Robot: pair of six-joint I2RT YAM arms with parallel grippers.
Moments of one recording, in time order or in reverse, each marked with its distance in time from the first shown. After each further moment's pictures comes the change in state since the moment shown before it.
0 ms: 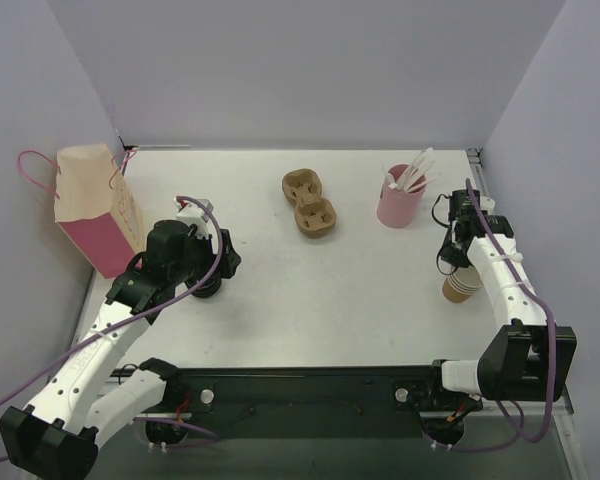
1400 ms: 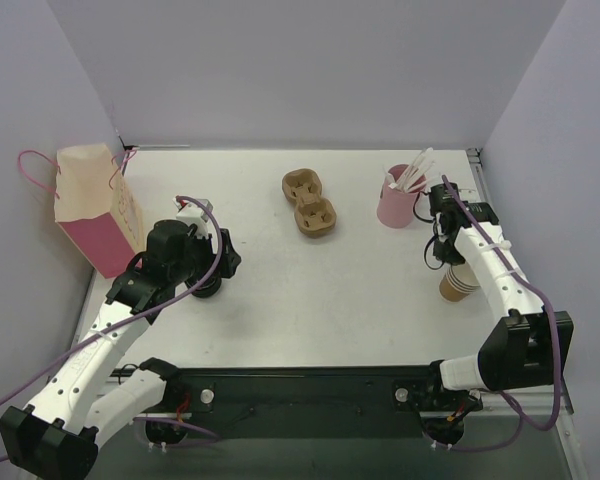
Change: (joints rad) left arm 0.000 0.000 0.000 0.000 0.000 -0.007; right arm 0.133 0.065 0.098 -0.141 0.167 -0.042
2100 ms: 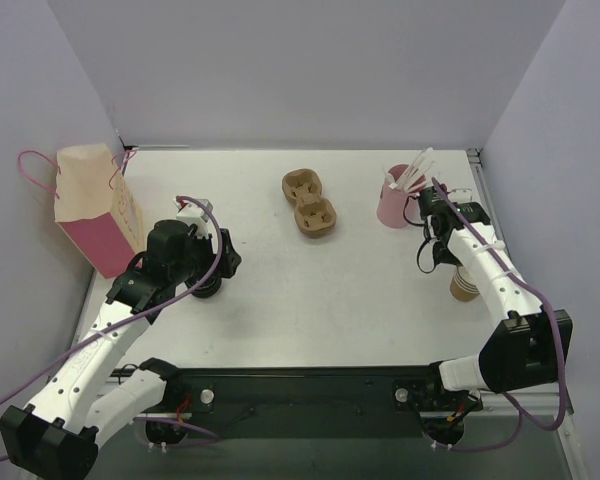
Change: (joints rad) left arm 0.000 0.003 0.000 0.000 0.000 -0.005; right arm 0.068 0.000 0.002 -0.042 0.132 0.021
